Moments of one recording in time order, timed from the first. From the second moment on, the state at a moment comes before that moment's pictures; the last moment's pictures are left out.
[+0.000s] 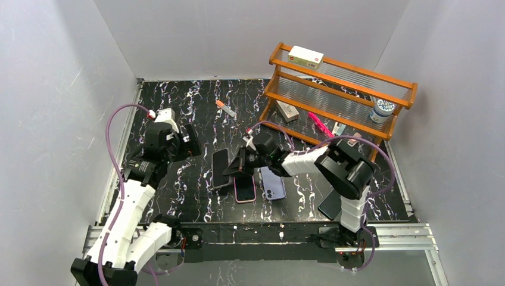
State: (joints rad) left arm -0.26 0.86 0.92 -0.70 -0.04 -0.42; right arm 0.87 1.86 0.91 0.46 -0.54 1.17
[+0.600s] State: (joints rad) left arm -0.26 0.78 0.85 -0.73 -0.25 -0.38; right arm 0.99 1.97 1.02 0.28 -0.46 1.17
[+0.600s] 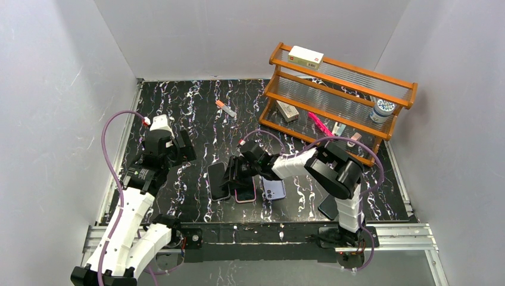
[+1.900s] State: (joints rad) left arm -0.26 0.76 0.83 -0.72 -0.25 -0.38; right arm 0.57 1.17 0.80 -1.22 0.40 1.58
